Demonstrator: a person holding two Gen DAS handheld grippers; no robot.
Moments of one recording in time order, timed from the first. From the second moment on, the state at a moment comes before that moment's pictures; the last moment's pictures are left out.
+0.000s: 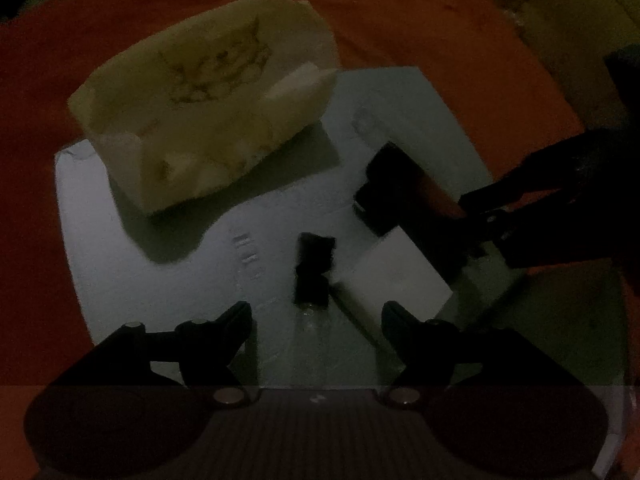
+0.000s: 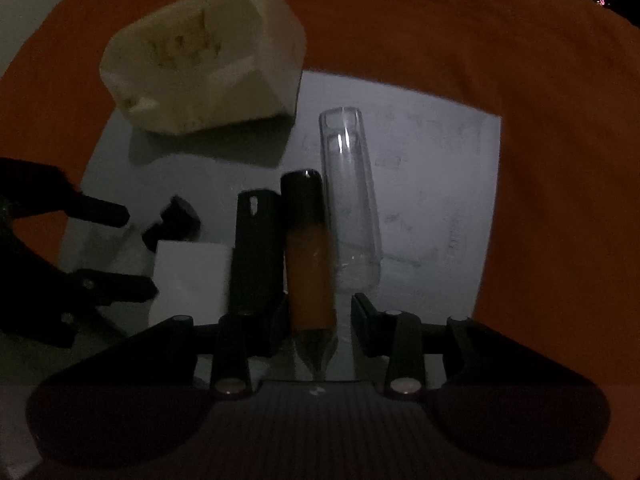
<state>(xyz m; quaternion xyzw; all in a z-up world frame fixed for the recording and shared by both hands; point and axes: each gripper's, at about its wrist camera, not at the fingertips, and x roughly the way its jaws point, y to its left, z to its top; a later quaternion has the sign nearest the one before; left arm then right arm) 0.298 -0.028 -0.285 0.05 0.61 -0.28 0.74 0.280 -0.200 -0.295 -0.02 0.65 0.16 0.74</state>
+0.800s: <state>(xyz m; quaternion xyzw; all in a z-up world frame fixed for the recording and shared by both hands) 0.292 -0.030 -0.281 0.11 0.60 -0.25 0.75 0.264 -0.225 -0.288 -0.01 0.65 0.15 0.74</state>
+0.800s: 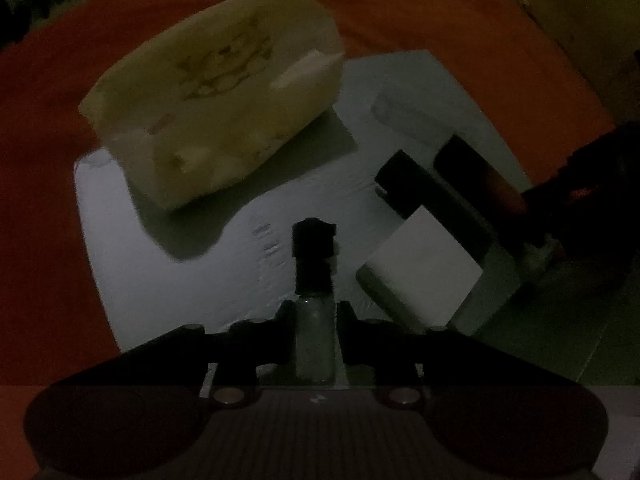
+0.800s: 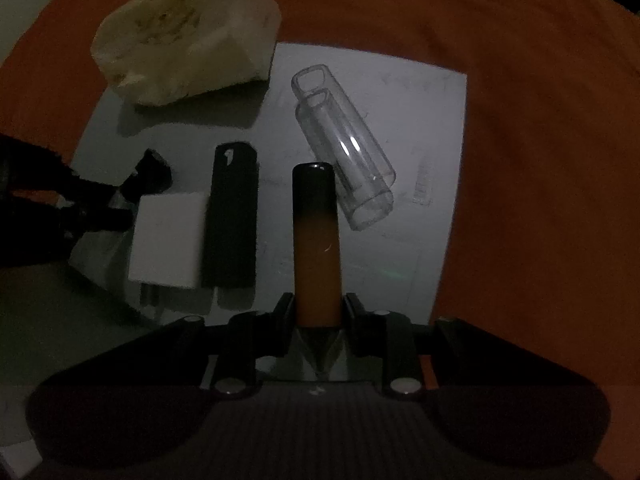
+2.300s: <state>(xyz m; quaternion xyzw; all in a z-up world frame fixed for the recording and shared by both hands) 0.204 -0.042 -0.133 0.04 0.55 -0.25 0.79 0.185 -0.200 -0.128 0.03 0.53 0.17 0.83</state>
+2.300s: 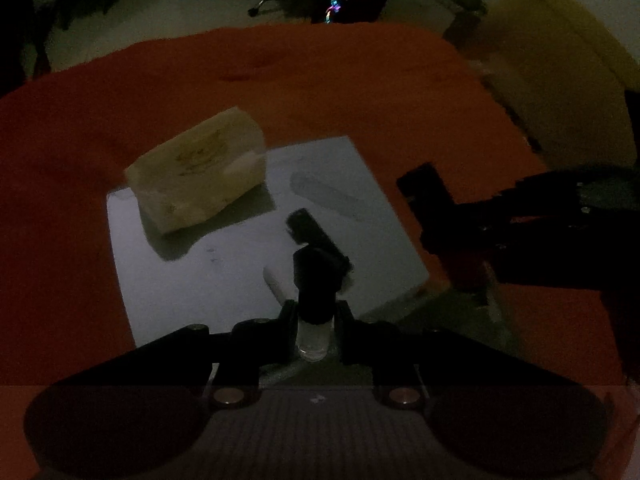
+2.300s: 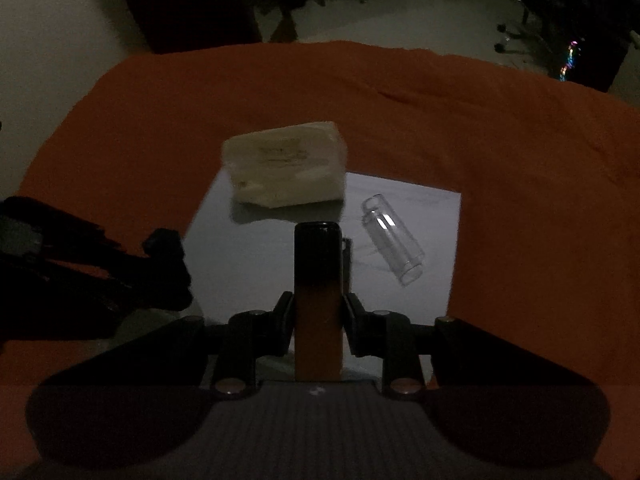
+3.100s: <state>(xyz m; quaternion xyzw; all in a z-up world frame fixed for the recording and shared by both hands) 0.061 -0.057 -0.207 0.00 0.54 -0.13 0.83 0.044 -0.188 -0.227 0.09 0.61 0.12 0.78</state>
